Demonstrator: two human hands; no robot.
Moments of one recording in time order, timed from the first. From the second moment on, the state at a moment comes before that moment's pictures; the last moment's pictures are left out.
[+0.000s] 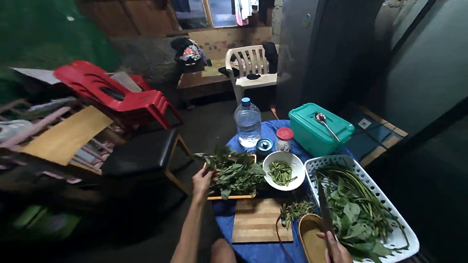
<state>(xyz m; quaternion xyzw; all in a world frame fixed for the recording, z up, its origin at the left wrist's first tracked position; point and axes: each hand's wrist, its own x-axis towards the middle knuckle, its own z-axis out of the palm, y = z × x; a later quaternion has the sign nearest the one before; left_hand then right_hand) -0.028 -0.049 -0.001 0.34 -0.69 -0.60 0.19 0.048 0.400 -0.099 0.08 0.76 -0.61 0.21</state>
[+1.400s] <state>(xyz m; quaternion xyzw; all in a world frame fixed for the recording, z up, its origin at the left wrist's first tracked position) -0.030 0.290 -0.062 0.11 -0.73 -0.65 -0.17 -0.002 0.442 -0.081 0.12 0.84 -0.53 -0.06</state>
